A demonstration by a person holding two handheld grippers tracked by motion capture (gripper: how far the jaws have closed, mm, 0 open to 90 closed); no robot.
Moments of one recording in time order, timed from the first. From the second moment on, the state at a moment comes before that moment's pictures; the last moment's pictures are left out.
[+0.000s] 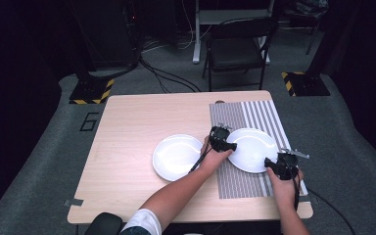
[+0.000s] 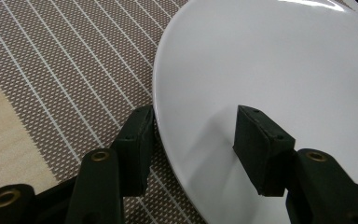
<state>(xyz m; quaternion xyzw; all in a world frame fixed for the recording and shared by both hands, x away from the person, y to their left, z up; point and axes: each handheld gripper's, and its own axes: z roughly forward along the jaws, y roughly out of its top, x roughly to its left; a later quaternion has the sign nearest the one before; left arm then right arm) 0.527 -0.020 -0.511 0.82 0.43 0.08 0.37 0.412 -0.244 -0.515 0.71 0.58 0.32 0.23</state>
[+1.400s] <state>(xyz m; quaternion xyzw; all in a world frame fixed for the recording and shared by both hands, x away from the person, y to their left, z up) 0.517 0.055 -0.468 0.79 0.44 0.11 0.42 0.396 -0.214 -0.475 0.65 0.61 0.38 0.24</state>
